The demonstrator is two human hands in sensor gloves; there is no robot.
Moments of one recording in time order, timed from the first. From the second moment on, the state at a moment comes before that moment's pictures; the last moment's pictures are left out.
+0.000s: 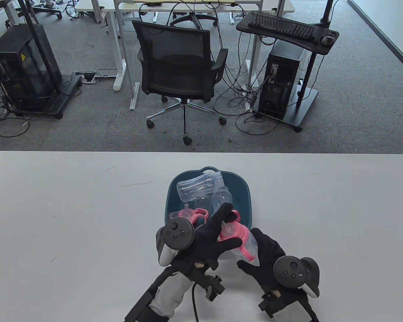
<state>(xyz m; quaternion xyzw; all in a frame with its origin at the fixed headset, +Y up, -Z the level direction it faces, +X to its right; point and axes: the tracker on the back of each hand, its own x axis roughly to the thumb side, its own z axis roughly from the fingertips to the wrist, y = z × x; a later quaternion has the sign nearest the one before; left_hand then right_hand) -0.054 -0.660 -0.352 -0.02 -0.27 0.54 0.79 0.178 -0.720 -0.312 0.20 -0.10 0.92 0.32</state>
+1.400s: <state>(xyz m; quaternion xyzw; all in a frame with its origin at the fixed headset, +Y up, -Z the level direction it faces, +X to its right) -0.062 -0.655 -0.353 -0.03 -0.25 0.52 0.81 0.191 -0.714 -0.313 0.17 -0.12 0.93 0.31</state>
